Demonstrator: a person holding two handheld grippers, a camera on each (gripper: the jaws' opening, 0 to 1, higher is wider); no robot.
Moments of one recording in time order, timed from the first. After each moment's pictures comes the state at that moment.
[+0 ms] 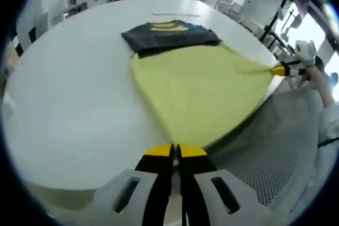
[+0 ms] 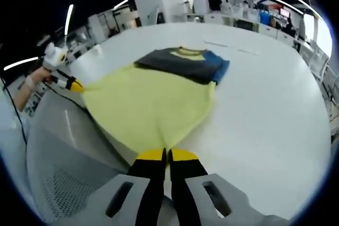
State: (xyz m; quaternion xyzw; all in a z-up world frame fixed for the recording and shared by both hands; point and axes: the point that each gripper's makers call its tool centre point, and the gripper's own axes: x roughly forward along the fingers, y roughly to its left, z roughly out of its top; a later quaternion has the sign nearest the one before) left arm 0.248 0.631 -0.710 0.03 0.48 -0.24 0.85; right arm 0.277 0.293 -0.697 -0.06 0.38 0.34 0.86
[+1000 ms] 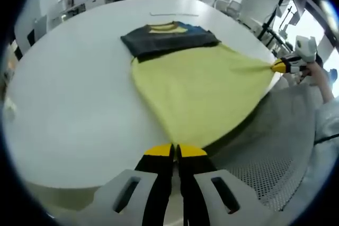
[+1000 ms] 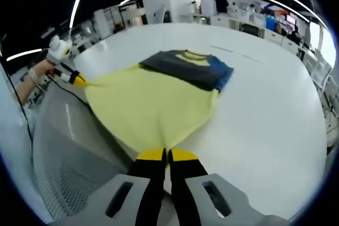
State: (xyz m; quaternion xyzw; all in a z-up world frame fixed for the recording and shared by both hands) left arm 0.244 0.633 -0.700 0.04 0.48 -0.24 0.84; right arm 0.268 0.299 -0.682 -0.09 0.37 0.36 0.85
